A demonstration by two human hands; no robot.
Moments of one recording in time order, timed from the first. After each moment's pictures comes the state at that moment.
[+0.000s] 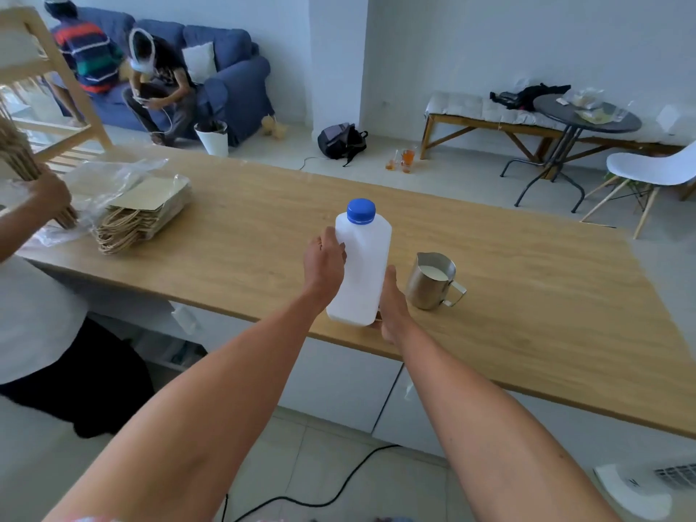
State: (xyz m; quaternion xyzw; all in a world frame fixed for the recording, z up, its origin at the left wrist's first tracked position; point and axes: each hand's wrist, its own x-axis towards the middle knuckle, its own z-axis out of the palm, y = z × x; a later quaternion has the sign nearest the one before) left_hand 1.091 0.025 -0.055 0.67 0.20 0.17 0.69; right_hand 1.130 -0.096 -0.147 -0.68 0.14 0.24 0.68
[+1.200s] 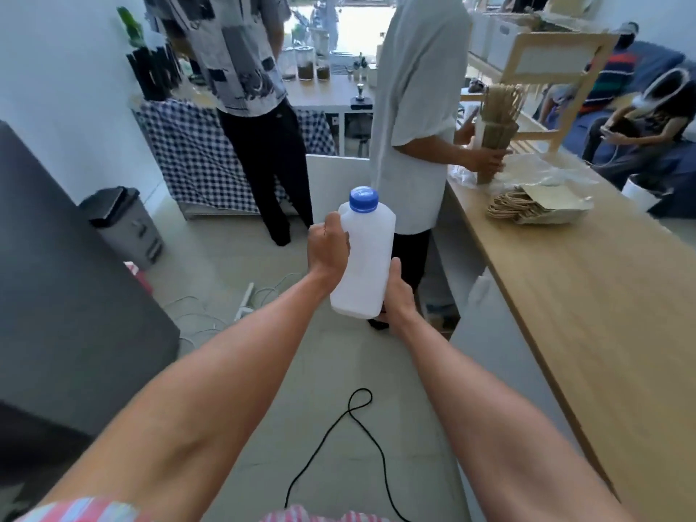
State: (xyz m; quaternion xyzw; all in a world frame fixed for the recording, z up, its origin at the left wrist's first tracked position) left_hand 0.698 0.151 -0.030 0.41 0.54 0.58 0.46; right_hand 0.819 0.123 -0.102 -0.65 -0.29 0.57 0.41
